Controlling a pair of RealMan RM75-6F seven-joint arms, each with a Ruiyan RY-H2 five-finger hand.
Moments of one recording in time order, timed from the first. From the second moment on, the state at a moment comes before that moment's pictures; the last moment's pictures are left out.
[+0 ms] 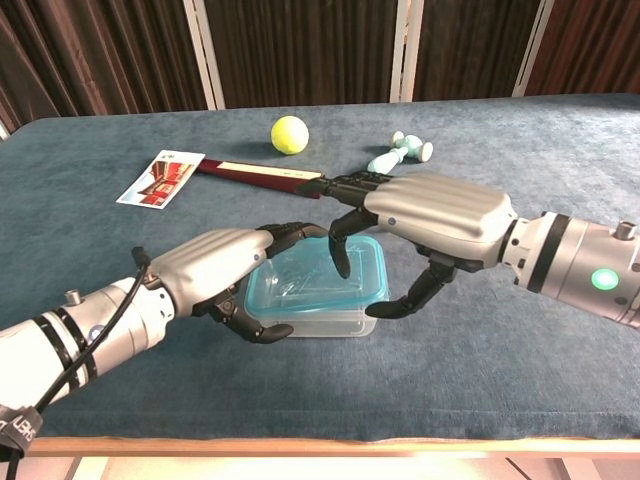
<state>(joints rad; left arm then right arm) -0.70 -1.80 -0.07 -1.33 1.37 0.95 0.16 0.73 -1.66 0.00 -1.27 -1.71 1.12 0.01</state>
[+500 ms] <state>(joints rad) -0.69 -1.77 -0.05 -1.37 1.41 0.98 0.15 0.75 -1.71 0.03 -1.19 -1.70 1.12 0.00</state>
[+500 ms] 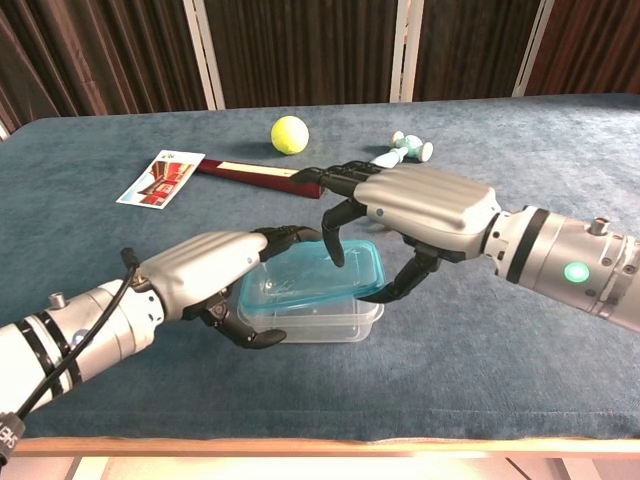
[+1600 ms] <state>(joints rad) -0.70 -1.76 -0.03 -1.33 1.54 1.03 -0.16 0.75 -1.72 0.03 -1.18 -1.71 1.17 -0.01</state>
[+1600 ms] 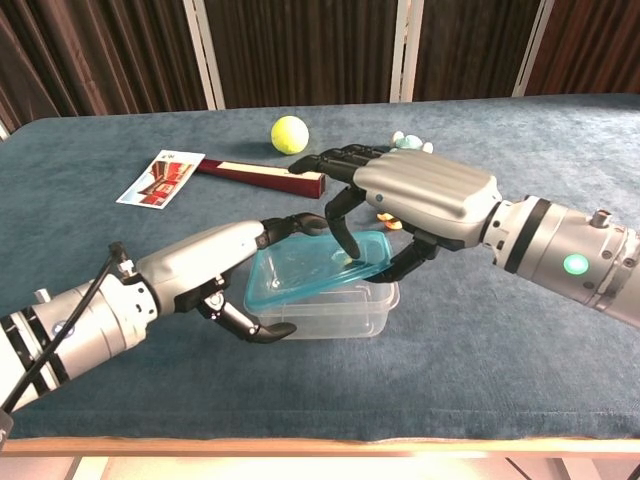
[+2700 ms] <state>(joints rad) -0.67 -1.76 -0.03 -1.28 1.55 1.08 -0.16 0.75 -1.72 0.04 -1.18 -1.70 1.20 -0.01</state>
